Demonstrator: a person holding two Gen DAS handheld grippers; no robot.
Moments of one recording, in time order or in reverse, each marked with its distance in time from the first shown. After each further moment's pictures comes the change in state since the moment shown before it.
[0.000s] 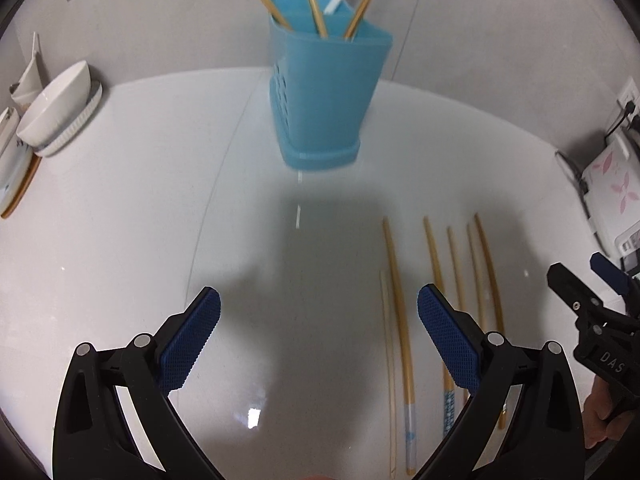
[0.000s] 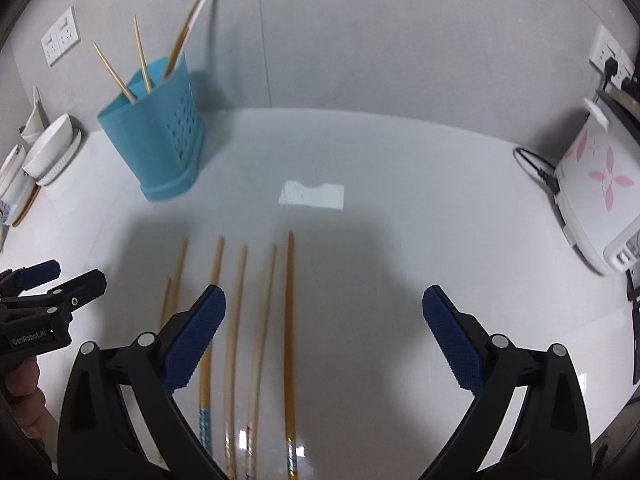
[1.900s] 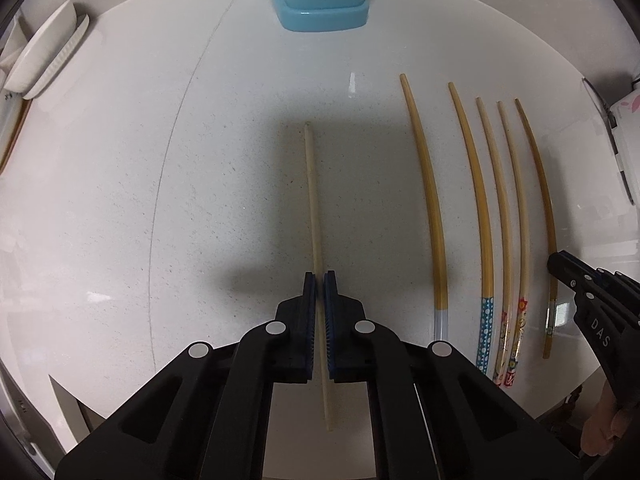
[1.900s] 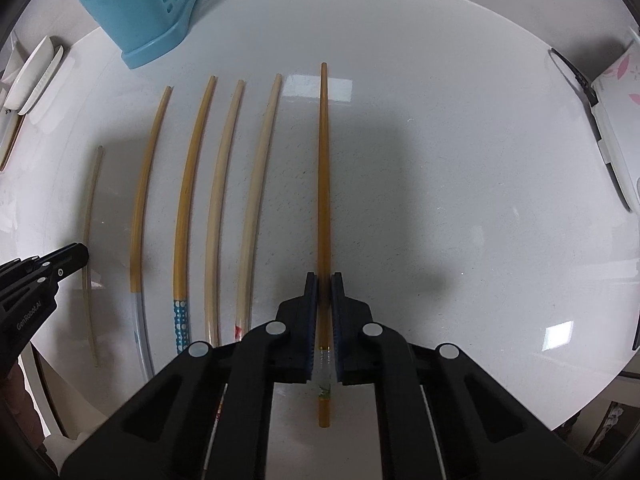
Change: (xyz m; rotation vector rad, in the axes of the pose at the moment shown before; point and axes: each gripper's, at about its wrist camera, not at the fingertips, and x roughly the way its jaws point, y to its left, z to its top) left arm 0.019 0.006 -0.042 0.008 0.296 0.044; right arm 0.036 0.018 -0.052 -0.023 0.390 0.011
